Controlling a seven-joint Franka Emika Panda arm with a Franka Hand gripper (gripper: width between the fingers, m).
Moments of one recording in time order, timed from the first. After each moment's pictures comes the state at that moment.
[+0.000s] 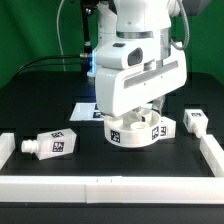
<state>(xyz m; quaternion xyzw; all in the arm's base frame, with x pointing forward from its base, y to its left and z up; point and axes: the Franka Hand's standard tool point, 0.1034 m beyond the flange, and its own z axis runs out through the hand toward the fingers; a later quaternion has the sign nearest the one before) 0.518 0.039 0.052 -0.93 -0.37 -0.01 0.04</state>
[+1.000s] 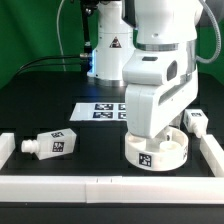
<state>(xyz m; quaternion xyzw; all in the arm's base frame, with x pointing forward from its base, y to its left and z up) 0.576 0.068 0.038 -0.86 -0.52 -0.03 0.02</state>
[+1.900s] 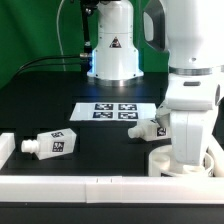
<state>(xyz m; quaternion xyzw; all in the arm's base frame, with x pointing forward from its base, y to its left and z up) 0.593 0.118 0.011 -0.84 -0.55 -0.05 0.03</state>
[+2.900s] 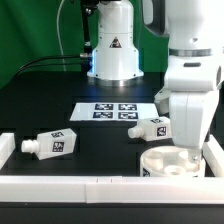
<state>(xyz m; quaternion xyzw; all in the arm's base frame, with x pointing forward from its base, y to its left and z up) 0.598 0.118 0.045 -0.83 -0.56 -0.05 0.02</state>
